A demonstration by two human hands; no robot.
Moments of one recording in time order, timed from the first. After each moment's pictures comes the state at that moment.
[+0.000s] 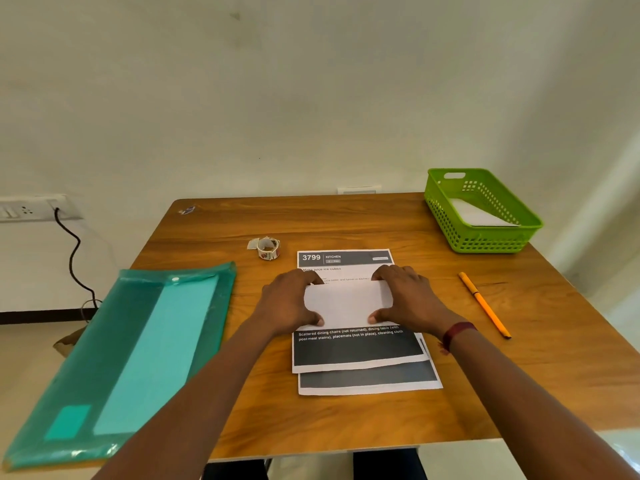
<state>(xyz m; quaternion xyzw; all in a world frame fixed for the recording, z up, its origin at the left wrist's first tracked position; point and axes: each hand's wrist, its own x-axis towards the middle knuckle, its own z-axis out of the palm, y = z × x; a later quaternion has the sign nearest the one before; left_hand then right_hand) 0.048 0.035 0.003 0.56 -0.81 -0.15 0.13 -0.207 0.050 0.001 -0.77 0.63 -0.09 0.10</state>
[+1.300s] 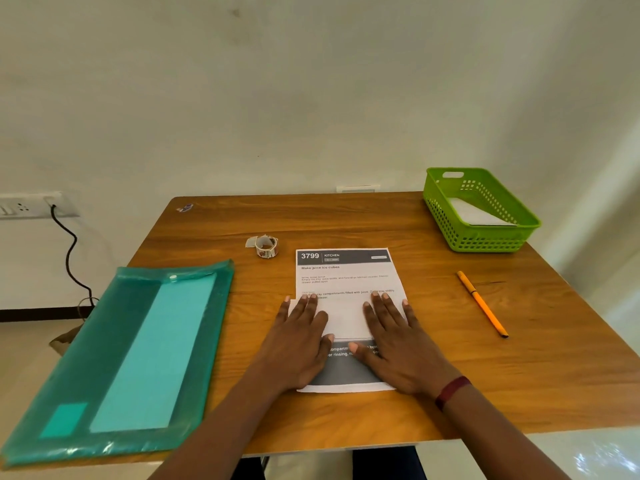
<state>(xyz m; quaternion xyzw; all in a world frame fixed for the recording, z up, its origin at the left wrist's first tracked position) 0.036 0.092 -0.039 0.50 -0.87 -0.01 0.02 -0.185 0.117 -0.040 -0.80 0.60 0.02 0.04</state>
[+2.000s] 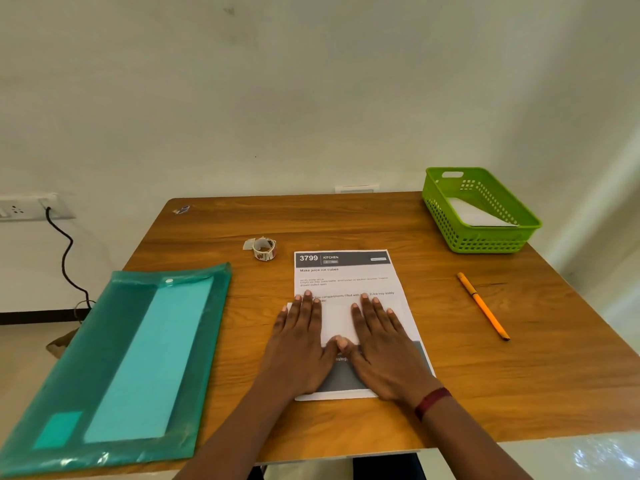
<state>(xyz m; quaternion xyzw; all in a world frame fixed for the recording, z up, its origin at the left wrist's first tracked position) 0.023 0.090 -0.057 0.57 -0.82 -0.06 0.03 -0.159 0.116 -0.048 -0.77 0.63 -0.04 0.08</state>
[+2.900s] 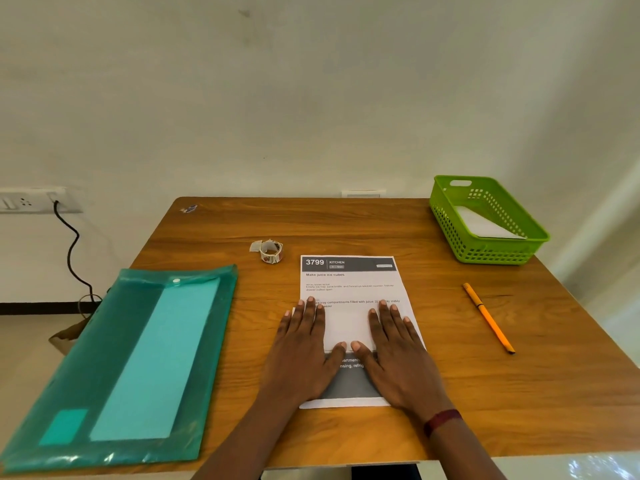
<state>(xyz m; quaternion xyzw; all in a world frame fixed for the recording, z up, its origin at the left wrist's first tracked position) 0.024 0.094 -0.056 0.59 -0.80 -0.07 0.07 -0.169 0.118 -0.053 -0.75 0.66 -0.06 0.04</state>
